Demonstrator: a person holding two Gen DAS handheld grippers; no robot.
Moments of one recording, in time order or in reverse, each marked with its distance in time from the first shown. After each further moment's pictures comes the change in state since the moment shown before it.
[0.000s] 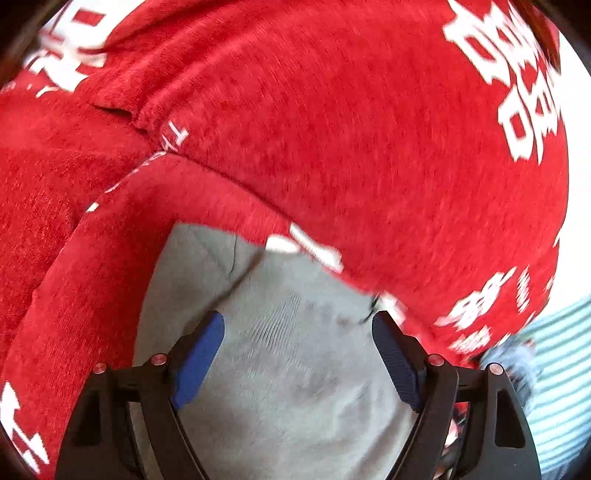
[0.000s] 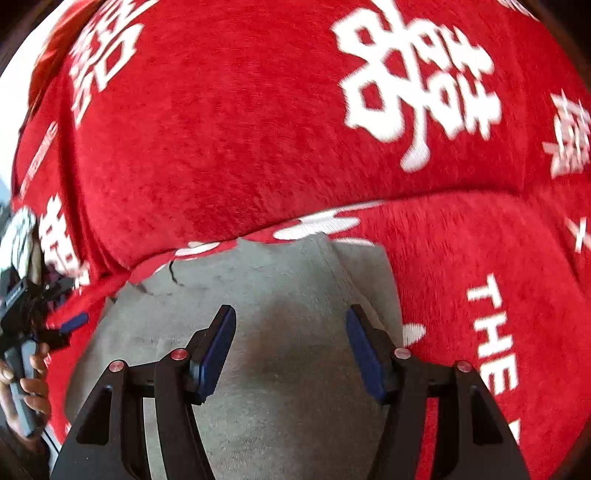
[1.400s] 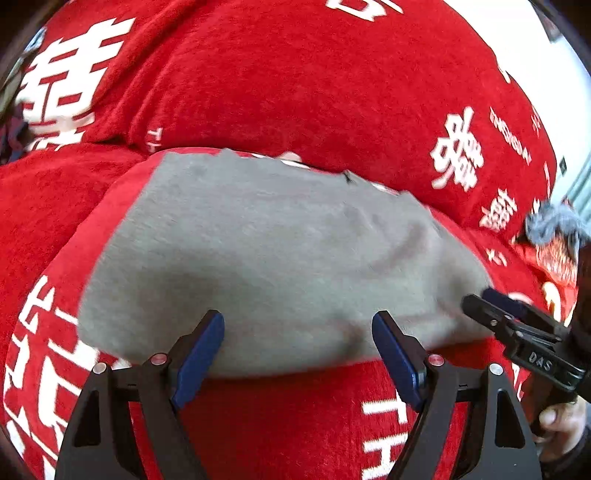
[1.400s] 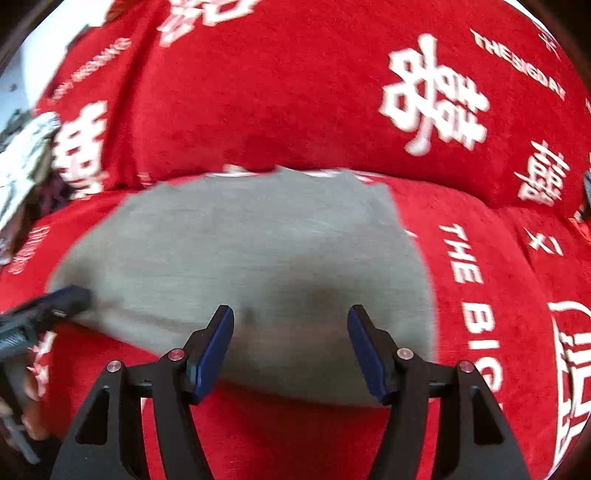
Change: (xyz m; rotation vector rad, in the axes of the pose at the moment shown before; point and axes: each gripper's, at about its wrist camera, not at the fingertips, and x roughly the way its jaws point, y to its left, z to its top) left arm -0.060 -0.042 -0.185 0.446 -0.090 0.163; right arm -0.066 0.058 -0.122 -0.239 -0.024 -0.091
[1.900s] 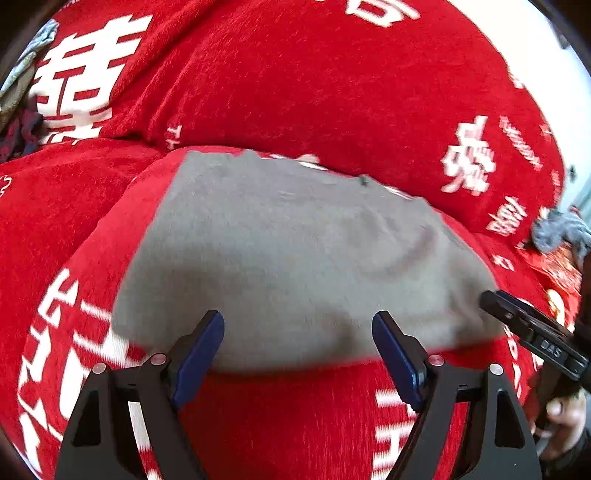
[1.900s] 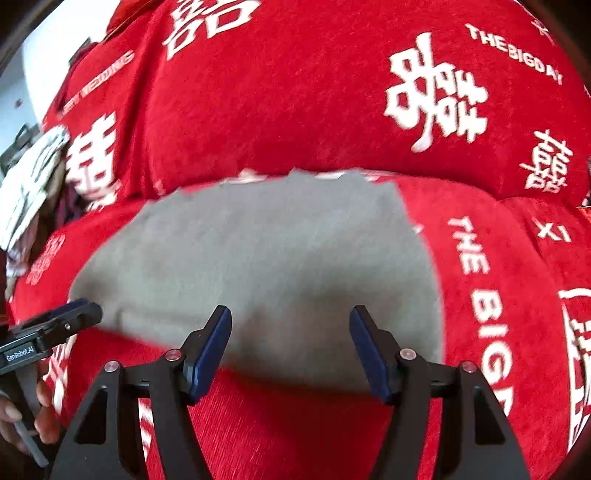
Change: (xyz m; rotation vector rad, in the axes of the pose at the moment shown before) left arm -0.005 0.018 0.016 -0.061 0.037 0.050; right arm -0.003 -0.012 -0.001 0.070 -0.006 0.025
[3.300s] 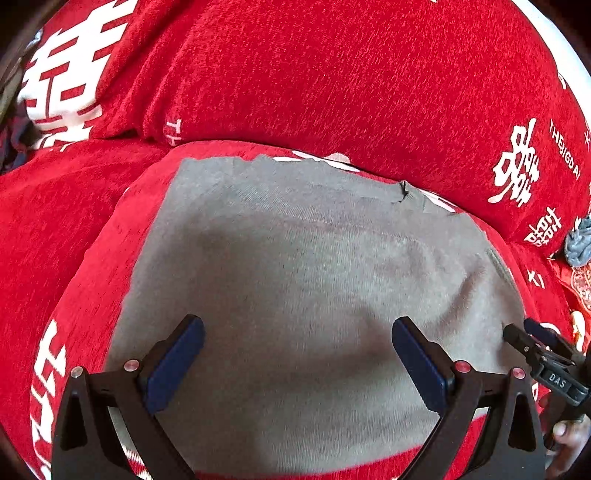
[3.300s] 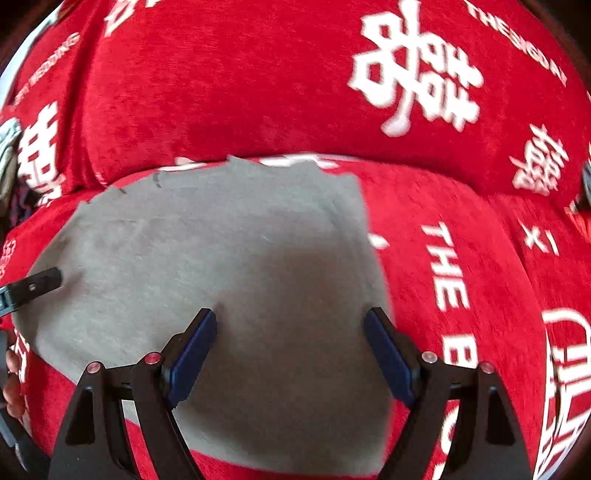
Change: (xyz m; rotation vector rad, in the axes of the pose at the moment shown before) left arm 0.041 0.013 0.056 -0.033 0.075 0.071; right arm 0.054 -0.038 0.039 0.024 0.141 -0.123
